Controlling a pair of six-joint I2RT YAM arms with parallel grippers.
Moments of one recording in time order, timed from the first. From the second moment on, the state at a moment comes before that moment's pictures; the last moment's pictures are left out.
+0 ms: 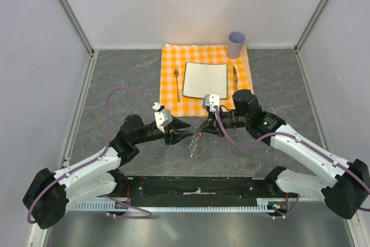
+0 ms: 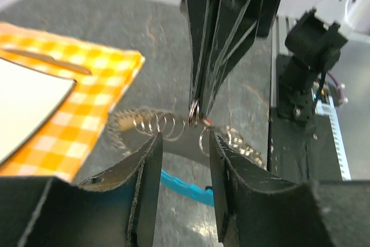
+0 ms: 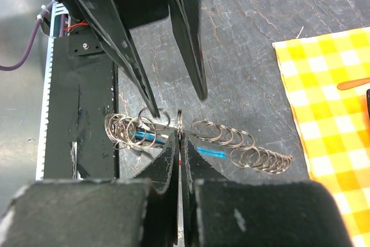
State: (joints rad) left arm -0.73 0.89 0.38 0.57 0.58 -0.06; right arm 0.70 1.08 0.82 -0.20 -0.72 -0.22
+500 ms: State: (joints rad) left arm -0.73 0.97 0.42 0.51 0.72 0.02; right arm 0.76 1.18 0.97 -0.51 -0.66 -0.40
